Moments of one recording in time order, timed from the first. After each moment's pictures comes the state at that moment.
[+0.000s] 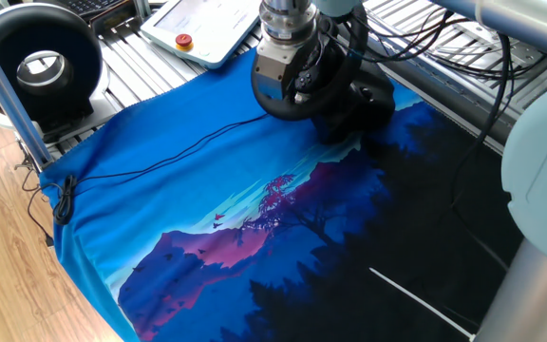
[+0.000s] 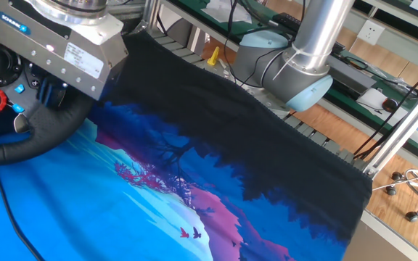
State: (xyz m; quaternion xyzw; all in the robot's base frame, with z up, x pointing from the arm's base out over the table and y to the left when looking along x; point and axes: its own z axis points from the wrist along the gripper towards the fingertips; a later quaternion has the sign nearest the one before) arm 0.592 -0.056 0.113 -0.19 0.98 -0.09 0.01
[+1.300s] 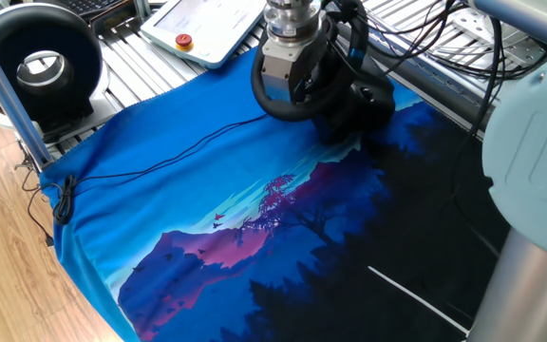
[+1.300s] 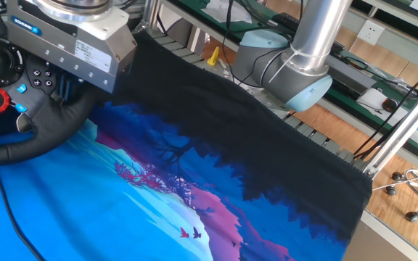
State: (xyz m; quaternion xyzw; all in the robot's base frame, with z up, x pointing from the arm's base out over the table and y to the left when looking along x) arm 0.568 -0.058 0.110 -0.18 0.98 -0.06 -0.05
